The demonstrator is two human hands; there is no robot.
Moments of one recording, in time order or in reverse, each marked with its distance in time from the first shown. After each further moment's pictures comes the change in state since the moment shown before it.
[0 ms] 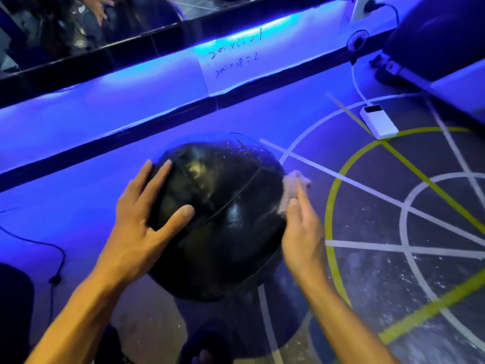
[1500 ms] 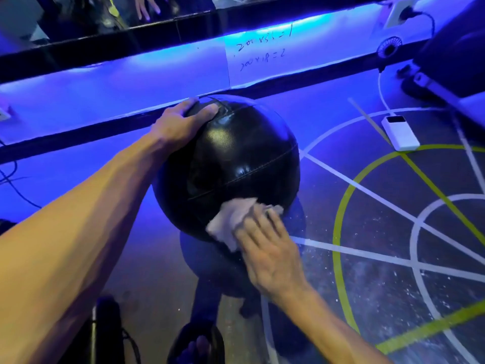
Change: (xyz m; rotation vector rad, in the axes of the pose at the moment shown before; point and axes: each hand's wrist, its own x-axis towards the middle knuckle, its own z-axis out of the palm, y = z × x) left_hand 0.157 -0.010 -0.002 -0.163 -0.018 -0.312; right_hand -0.032 0.036 0.034 -0.737 -0.362 -0.950
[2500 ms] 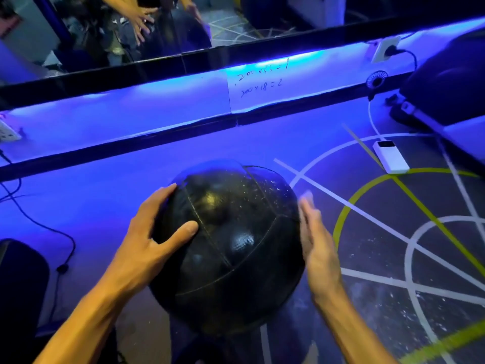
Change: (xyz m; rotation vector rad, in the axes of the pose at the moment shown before) left_hand -0.169 -0.062 -0.009 -0.179 0.025 0.180; right_hand 0.030 0.023 -0.076 1.343 0.358 0.918
